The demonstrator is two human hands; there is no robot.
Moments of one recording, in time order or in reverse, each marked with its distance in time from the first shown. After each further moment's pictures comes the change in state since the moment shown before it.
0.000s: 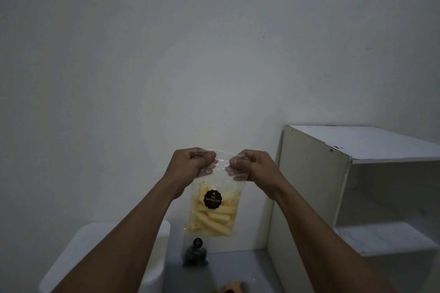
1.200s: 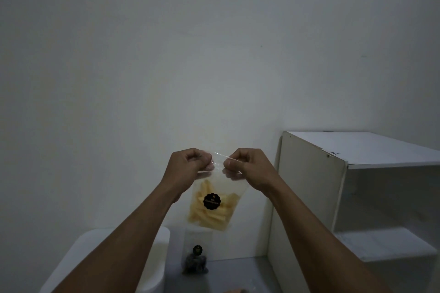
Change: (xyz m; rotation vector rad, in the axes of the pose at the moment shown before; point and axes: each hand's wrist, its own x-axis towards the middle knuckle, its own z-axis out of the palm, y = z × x) left_hand -0.009 0.016 0.001 0.016 0.057 0.065; right_hand 0.001 -0.020 0.008 -0.106 0.014 -0.077
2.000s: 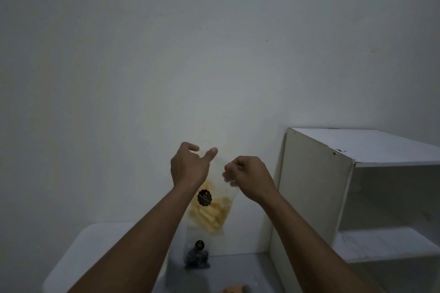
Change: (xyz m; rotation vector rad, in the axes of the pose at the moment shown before) left_hand 0.003 -0.007 0.020 0.527 0.425 -0.035; right_hand -0.005 0.025 0.022 -0.341 0.132 -0.026
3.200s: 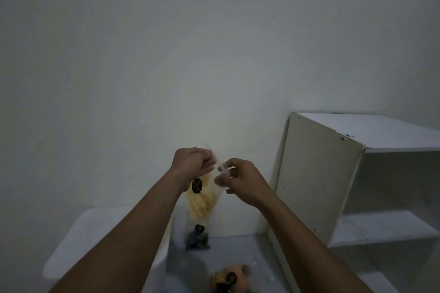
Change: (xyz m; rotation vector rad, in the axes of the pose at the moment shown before) left_hand 0.018 -0.039 0.005 -0.527 -0.398 -0.377; right_hand -0.014 0.025 0.033 0.054 -0.178 0.155
